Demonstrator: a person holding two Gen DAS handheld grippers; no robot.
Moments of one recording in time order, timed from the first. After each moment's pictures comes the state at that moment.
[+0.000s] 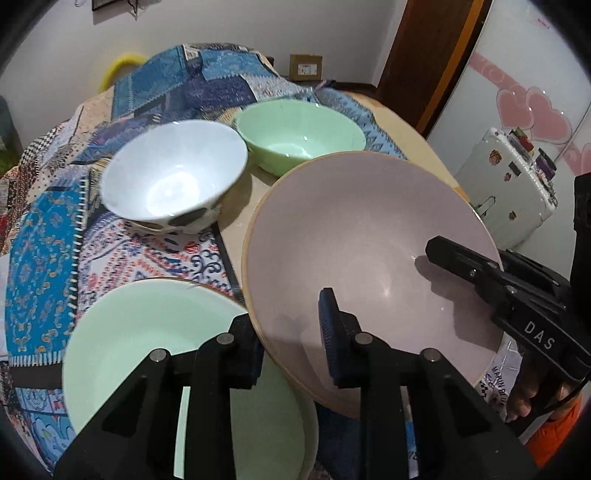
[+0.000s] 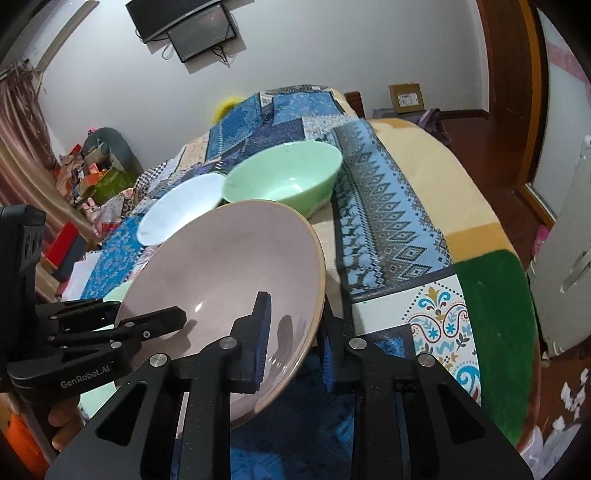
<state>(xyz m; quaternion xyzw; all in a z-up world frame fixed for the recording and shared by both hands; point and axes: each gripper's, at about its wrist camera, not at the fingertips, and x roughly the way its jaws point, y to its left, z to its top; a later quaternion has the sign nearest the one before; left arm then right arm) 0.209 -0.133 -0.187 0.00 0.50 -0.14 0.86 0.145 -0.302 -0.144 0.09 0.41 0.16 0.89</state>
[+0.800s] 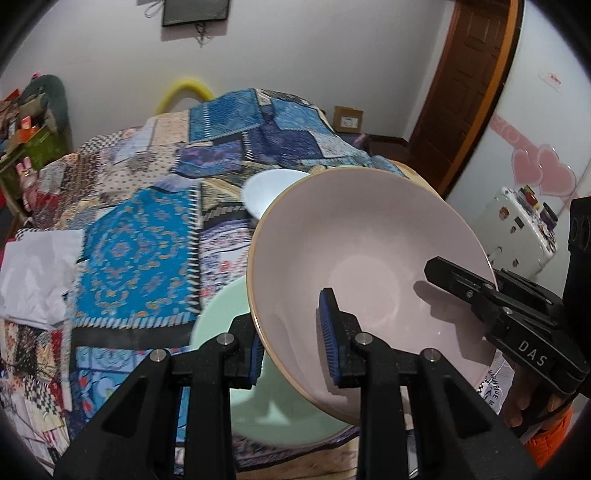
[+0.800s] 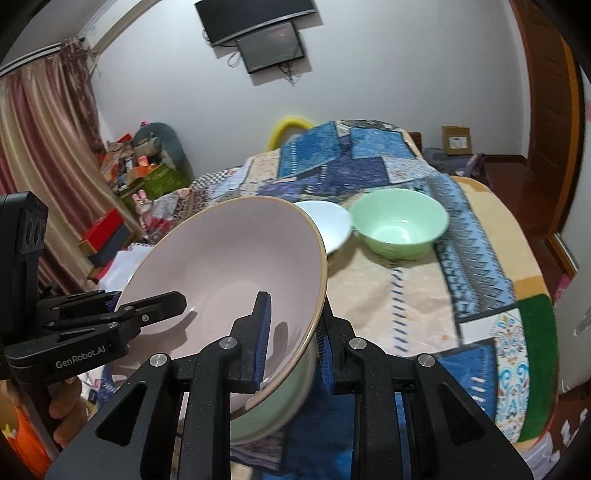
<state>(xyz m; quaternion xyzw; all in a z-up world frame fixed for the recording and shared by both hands) 0.129 -0.021 -0.111 -0.05 0.42 -0.07 0.90 0.121 -0.199 -0.101 0.05 0.35 0.23 0.90</state>
